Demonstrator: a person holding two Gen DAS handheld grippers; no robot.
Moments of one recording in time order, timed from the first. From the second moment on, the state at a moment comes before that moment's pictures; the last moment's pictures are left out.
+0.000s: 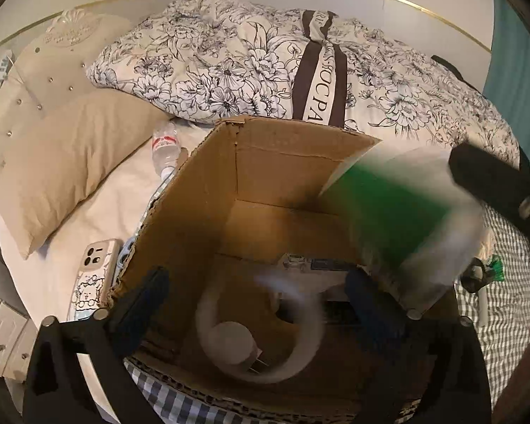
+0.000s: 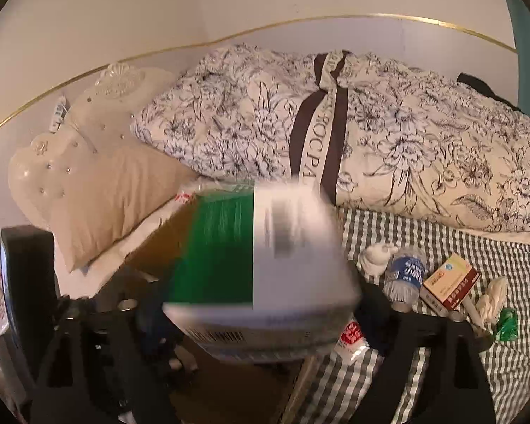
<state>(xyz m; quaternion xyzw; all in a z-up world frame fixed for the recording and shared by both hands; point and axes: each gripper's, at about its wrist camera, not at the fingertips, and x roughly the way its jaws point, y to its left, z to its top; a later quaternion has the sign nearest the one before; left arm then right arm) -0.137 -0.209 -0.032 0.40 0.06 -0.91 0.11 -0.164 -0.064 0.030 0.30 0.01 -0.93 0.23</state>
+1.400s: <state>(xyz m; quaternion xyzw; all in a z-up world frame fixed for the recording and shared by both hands) -0.055 -0.003 -0.001 0.40 0.00 -0.92 -0.01 -0.014 0.228 0.031 0.30 -0.09 -0.95 0.01</state>
